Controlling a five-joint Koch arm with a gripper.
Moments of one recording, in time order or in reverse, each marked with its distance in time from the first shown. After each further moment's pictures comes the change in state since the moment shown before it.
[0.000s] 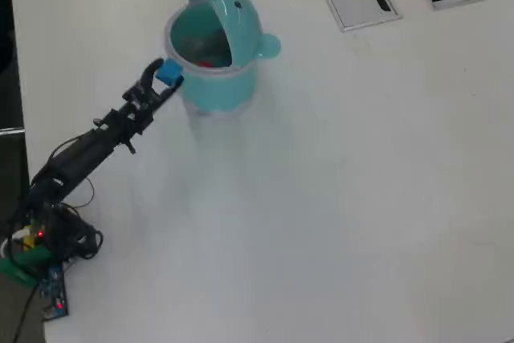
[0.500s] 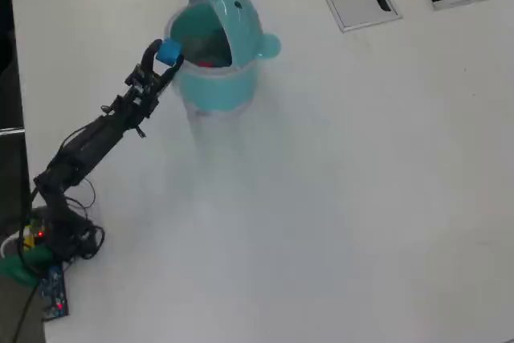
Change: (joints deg) arm -3.5 -12.5 -11.2 -6.4 -3.9
